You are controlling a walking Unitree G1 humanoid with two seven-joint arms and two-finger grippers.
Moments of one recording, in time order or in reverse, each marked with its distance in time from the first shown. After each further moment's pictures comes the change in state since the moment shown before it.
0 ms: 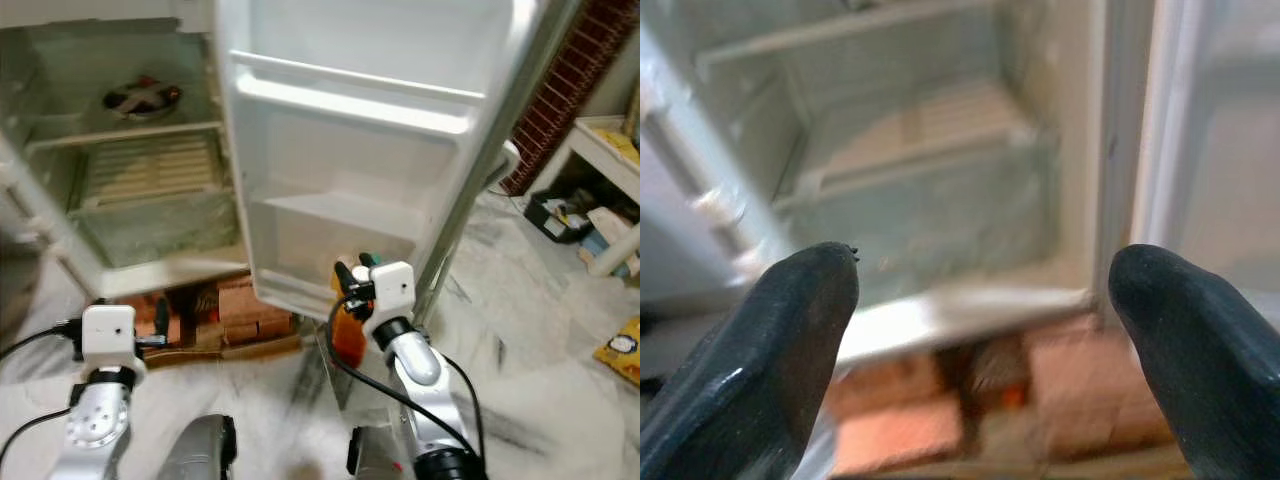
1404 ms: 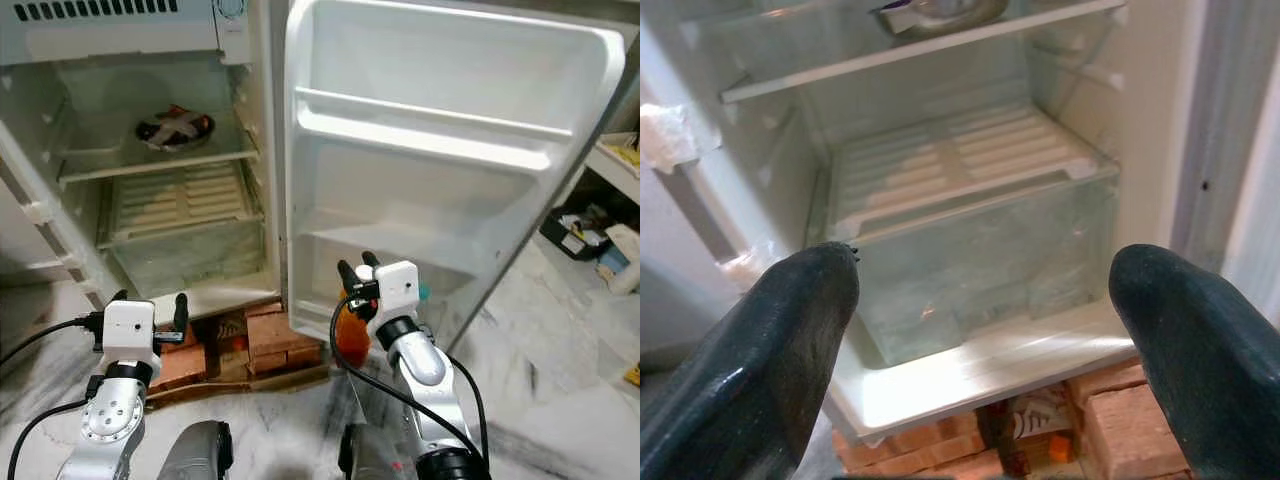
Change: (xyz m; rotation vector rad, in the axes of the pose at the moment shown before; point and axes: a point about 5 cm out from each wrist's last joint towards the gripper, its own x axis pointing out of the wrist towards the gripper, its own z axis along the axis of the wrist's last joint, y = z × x) left arm 0.000 0.005 -0.005 0.051 0.007 -0.021; right arm 0.010 0.013 0.008 0.019 -0.043 0.050
